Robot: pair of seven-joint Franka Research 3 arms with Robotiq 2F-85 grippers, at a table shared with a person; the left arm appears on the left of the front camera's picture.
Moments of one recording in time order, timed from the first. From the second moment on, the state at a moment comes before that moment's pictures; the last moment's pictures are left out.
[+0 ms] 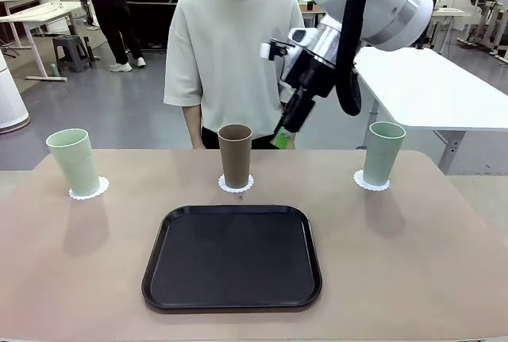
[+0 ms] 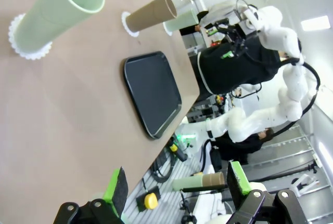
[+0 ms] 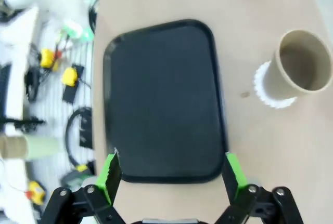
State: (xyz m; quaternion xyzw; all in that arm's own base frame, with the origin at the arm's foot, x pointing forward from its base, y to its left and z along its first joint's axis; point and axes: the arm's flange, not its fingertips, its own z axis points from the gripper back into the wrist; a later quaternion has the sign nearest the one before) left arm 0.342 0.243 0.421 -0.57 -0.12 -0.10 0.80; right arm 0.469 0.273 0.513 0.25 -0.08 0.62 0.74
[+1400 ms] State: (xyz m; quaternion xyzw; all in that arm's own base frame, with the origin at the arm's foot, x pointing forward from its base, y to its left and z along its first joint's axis) left arm 0.342 0.243 0.421 -0.57 -0.12 -0.10 0.80; right arm 0.487 0.284 0.513 0.13 -0.03 0.46 0.88
